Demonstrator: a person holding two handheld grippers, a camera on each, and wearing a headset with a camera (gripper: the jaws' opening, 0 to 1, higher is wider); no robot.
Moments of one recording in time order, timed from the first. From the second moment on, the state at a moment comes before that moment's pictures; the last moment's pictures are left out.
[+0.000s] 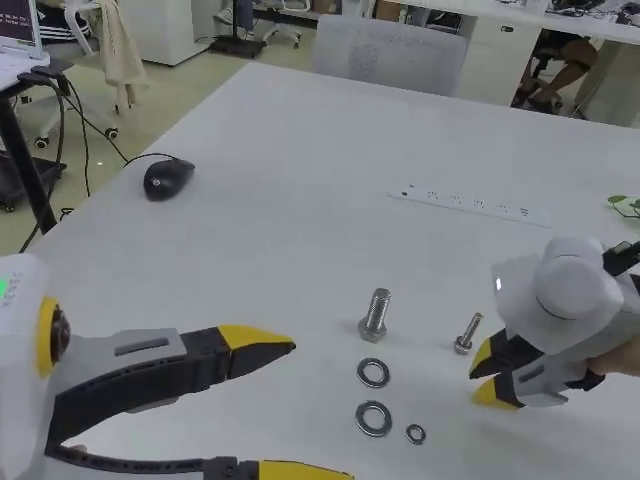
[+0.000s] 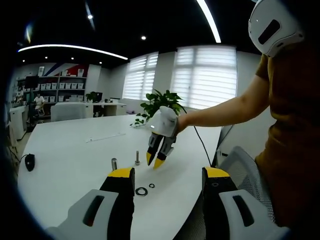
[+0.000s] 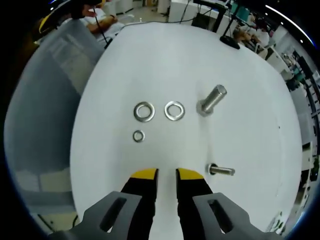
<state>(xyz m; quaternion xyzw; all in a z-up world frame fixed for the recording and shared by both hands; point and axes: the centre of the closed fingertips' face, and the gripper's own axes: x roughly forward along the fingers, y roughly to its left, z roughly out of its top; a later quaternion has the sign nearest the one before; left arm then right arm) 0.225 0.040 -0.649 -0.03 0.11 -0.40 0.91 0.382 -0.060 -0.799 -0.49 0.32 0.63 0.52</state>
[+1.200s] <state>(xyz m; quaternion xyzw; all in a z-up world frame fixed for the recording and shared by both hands) 0.225 0.047 -0.645 -0.04 0.10 -0.39 0.91 0.332 -0.024 -0.830 -0.49 0.33 0.66 0.46</state>
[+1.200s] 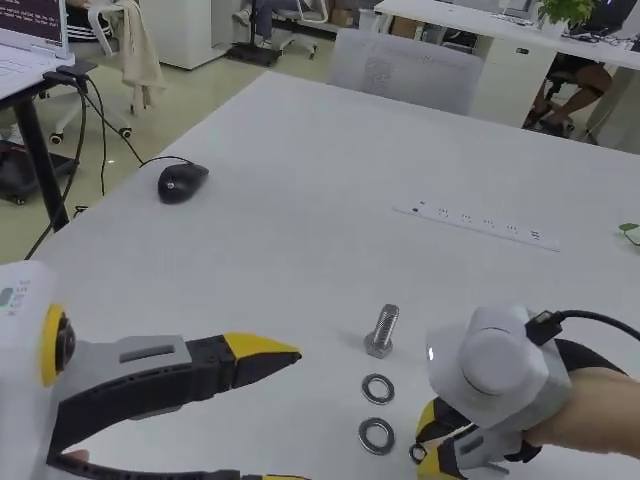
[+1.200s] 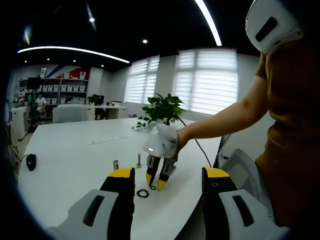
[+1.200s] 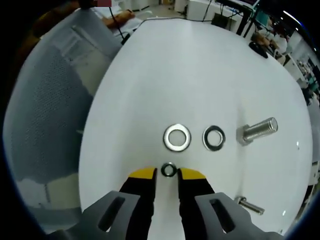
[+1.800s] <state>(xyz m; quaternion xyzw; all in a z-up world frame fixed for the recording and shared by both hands) 0.224 0.043 -0.646 -0.04 0.10 -0.39 0.91 0.334 -0.024 -0.830 -0.49 0.33 0.66 0.46</state>
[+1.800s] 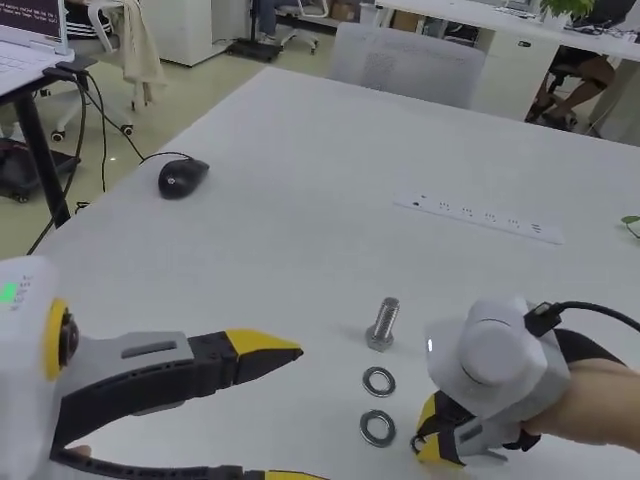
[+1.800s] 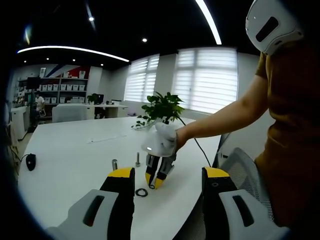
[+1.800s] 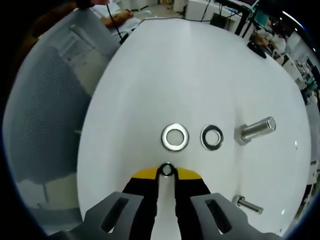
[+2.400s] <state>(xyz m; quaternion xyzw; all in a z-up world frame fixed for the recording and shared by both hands) 0.229 0.037 -0.651 -0.03 0.11 -0.40 0.91 0.379 -0.054 -0.796 -0.48 0.33 0.62 0.52</state>
